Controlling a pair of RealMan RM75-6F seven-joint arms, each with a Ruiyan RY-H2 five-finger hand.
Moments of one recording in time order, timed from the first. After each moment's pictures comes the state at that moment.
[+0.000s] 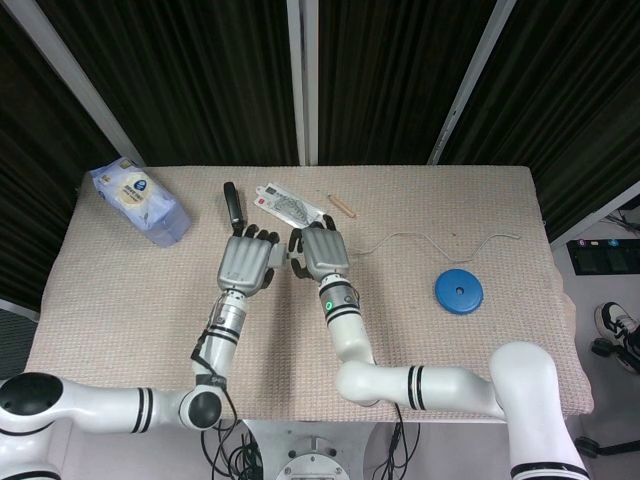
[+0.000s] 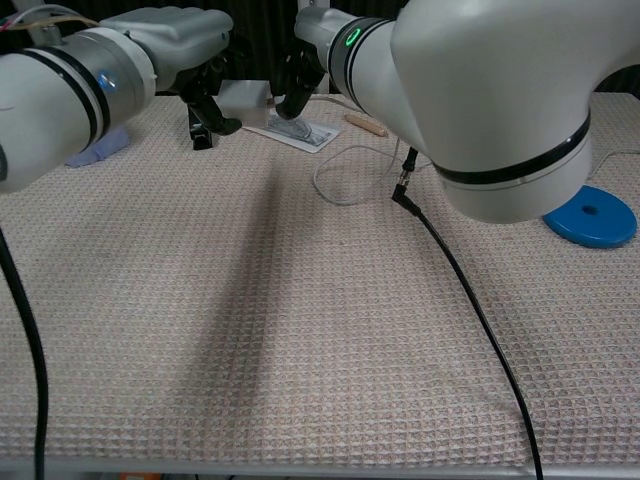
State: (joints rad) left arm -0.94 -1.69 -0.33 -1.67 0.68 1.31 0.91; right arm 1.21 -1.87 0.54 -1.43 -0.33 1.18 -0.69
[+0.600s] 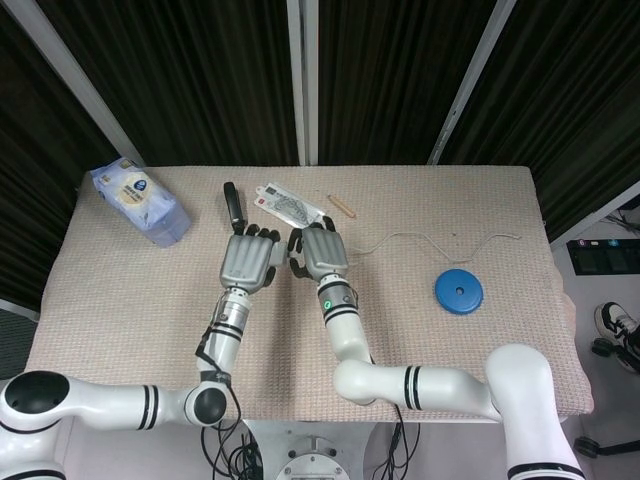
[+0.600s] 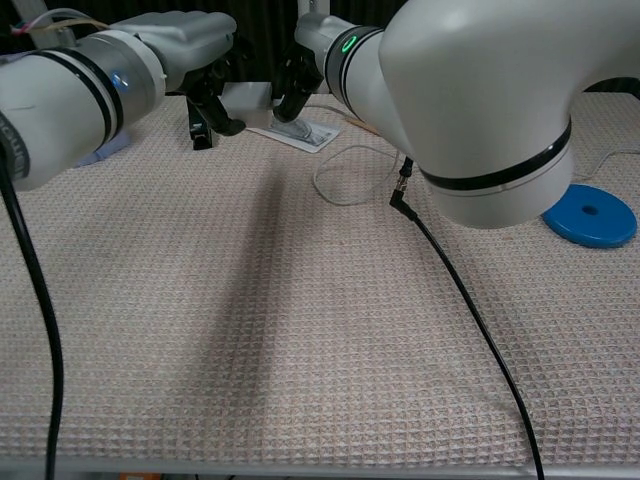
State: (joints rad) left arm -0.96 -1.71 -0.35 -1.64 0.65 1.30 0.88; right arm 1.21 -1.90 0.56 -1.39 -0.33 1.16 -0.66
